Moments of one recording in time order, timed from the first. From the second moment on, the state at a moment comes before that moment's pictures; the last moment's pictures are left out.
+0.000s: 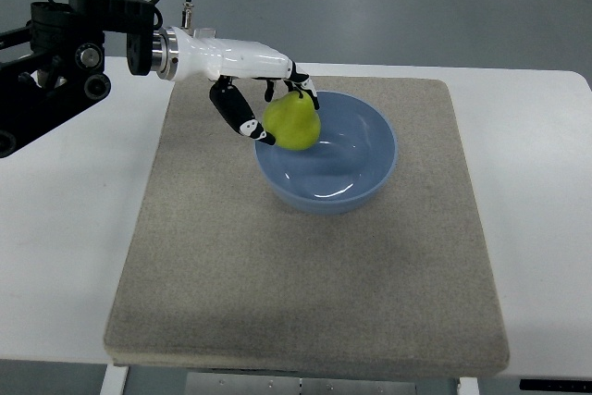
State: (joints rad) left arm -1.17 0.54 -0.44 -1.27 1.56 -0.49 -0.26; right arm 0.02 0.00 -0.09 0.16 -0.04 -0.09 0.00
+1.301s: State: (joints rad) left arm -1.15 0.50 -0.44 -1.12 0.81 -0.42 -0.26; right arm 0.02 0.00 -0.09 0.16 -0.04 -0.09 0.00
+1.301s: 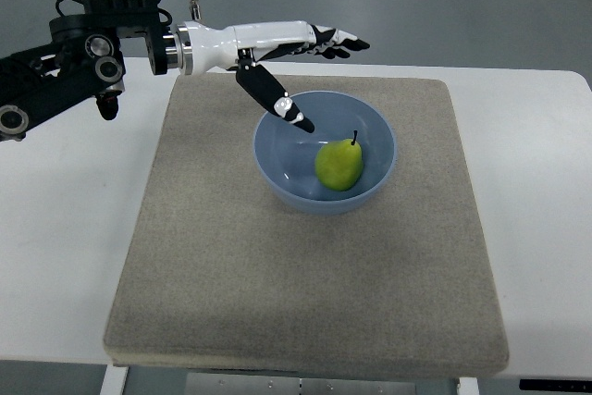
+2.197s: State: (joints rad) left arm -1.05 0.45 -0.54 -0.73 -0.23 -0.46 -0.12; right arm 0.02 0.00 -0.09 0.16 -0.04 -0.09 0.00
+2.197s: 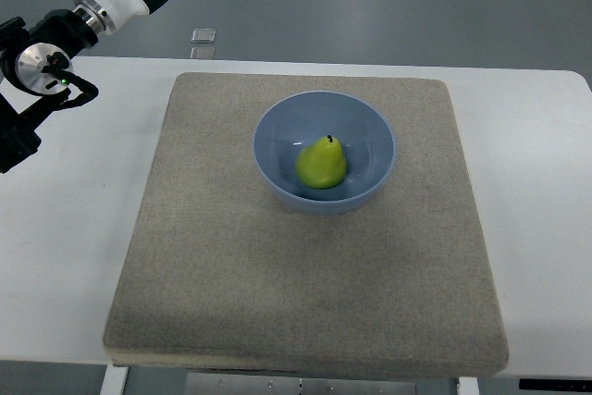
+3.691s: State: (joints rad) left arm -0.94 0.39 -0.61 -0.61 -0.46 -0.47 0.05; right arm 0.02 0.00 -0.09 0.16 -0.03 -0.09 0.00
